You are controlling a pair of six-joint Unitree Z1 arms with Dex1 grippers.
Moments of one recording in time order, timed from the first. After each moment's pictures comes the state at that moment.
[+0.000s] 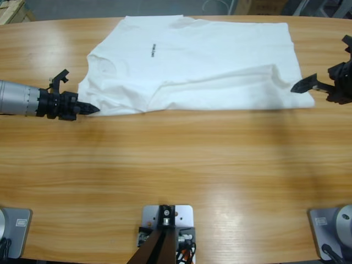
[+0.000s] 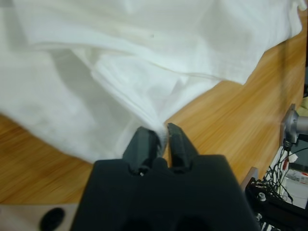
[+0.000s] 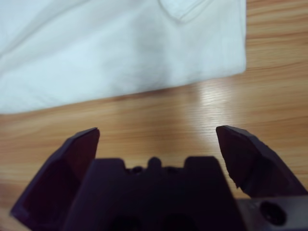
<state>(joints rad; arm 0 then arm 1) -0.19 1.84 -0.57 -0.18 -0.66 -0.19 0.25 1.47 -0.96 0.69 0.05 0.44</state>
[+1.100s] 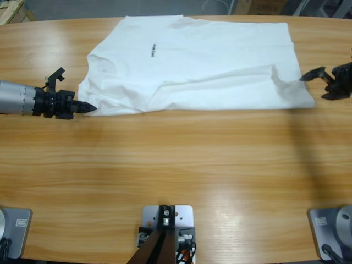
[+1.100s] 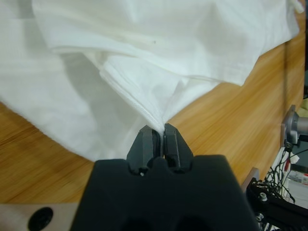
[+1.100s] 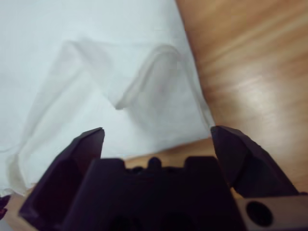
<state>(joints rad) -0.17 1.83 -0.56 -0.18 -0.66 -0.17 -0.13 1.65 -0.83 0.33 0.29 0.42</state>
